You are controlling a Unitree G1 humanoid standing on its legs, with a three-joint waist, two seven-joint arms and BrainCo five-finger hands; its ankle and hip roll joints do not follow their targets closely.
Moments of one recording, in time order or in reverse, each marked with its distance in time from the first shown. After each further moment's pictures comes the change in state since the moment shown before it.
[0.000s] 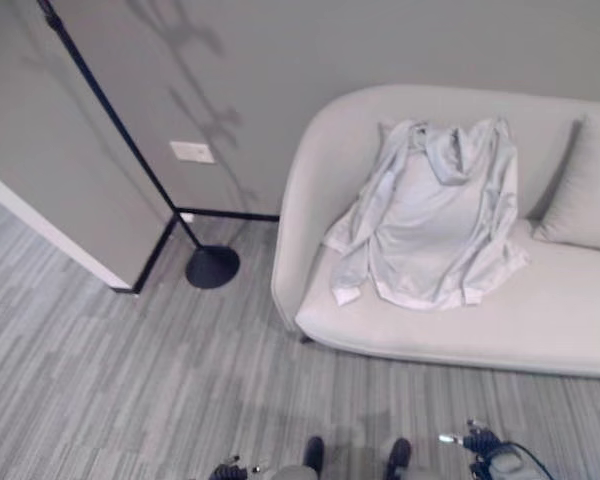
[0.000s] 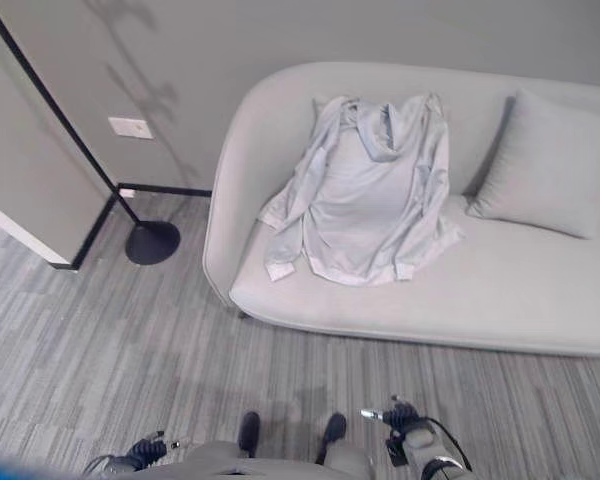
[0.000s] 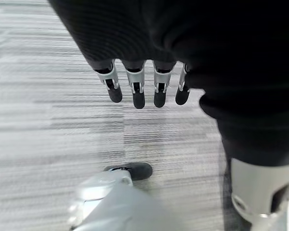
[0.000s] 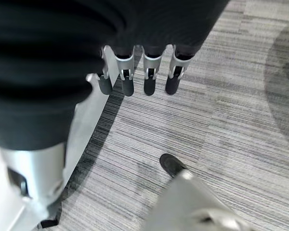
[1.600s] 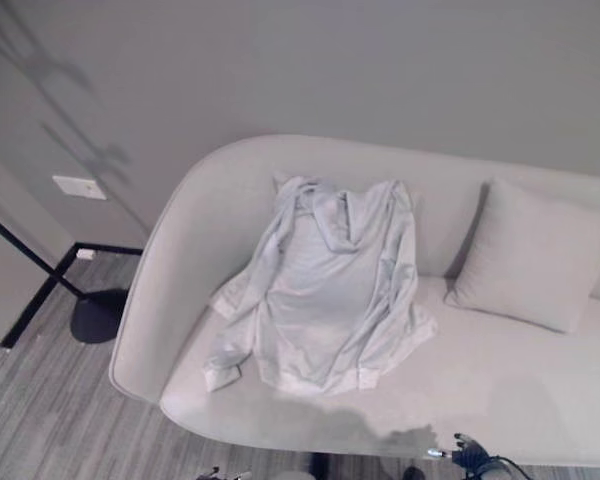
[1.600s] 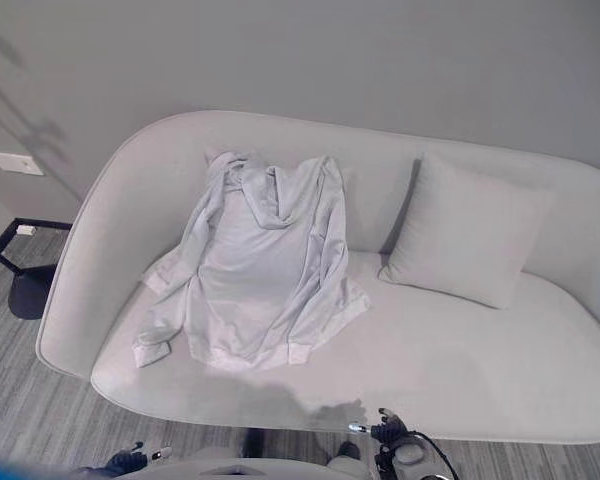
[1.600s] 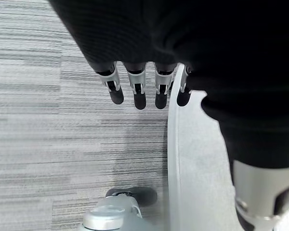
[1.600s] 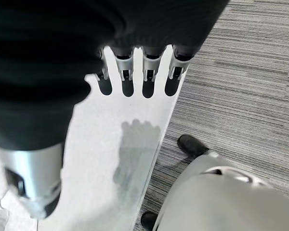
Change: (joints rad) left arm 0.074 0.032 0.036 0.022 -0.001 -0.028 -0.002; right arm 0.104 0.027 -0.010 -0.041 0.000 -0.006 -0.008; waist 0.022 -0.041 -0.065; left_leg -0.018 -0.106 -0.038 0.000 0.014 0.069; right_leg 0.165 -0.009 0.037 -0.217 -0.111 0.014
